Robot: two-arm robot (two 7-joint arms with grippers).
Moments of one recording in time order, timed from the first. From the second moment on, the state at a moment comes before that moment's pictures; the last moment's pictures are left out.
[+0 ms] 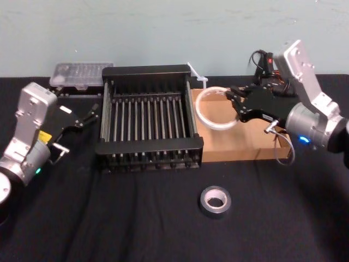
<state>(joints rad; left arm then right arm) -0.20 0.60 0.45 -1.41 -0.25 -0.12 0.03 0.37 0.45 -0.40 -1.43 0.22 0.17 0.48</state>
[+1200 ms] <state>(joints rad) -0.20 0.60 0.45 -1.41 -0.25 -0.12 0.03 0.57 0.29 -0.53 -1.18 0.18 0.11 0.53</state>
